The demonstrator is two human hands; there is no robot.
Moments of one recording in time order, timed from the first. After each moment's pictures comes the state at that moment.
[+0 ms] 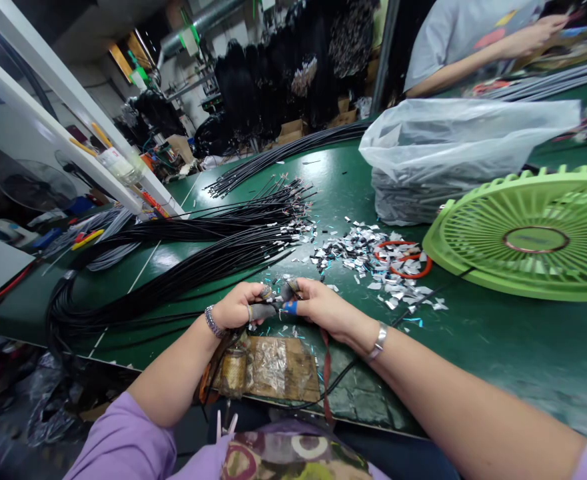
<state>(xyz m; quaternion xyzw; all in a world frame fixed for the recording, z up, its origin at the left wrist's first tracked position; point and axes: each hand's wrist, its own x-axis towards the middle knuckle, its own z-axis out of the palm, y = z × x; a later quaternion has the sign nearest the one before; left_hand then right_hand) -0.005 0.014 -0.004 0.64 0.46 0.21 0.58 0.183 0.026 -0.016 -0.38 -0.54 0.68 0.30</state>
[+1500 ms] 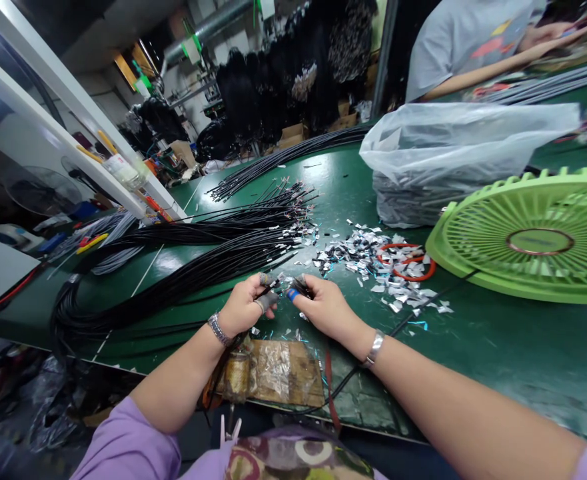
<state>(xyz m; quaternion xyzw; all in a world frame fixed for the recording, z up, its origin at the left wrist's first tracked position) 0.009 0.012 -0.011 0.60 0.53 0.35 0.49 0.181 0.033 -0.029 -0.44 -0.68 0.44 0.39</state>
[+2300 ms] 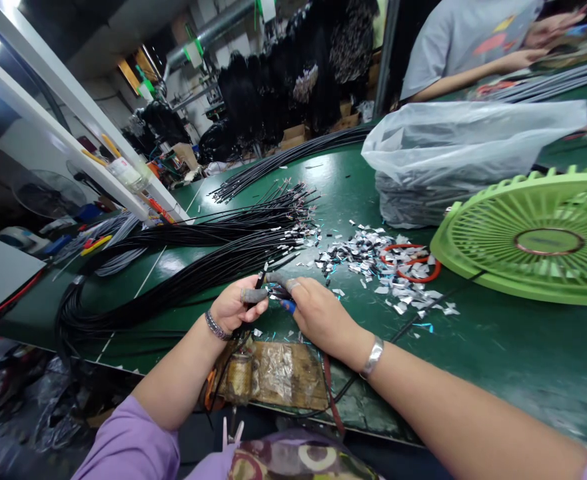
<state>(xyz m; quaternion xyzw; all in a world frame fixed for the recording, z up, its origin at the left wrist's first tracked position) -0.009 0.021 0.000 0.40 0.44 0.32 0.74 0.179 0.026 -0.039 -0.31 -0.87 0.04 0.37</state>
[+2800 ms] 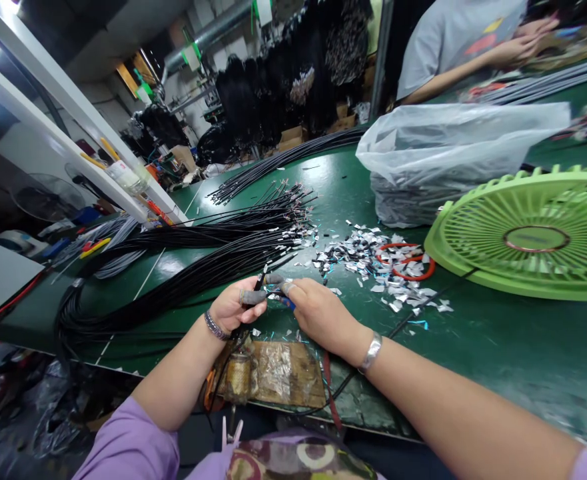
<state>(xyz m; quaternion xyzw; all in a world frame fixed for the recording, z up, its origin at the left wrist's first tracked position) -0.011 0.020 0.001 0.42 0.42 0.30 0.74 0.182 0.027 -0.035 -0.31 -0.88 0.05 0.34</state>
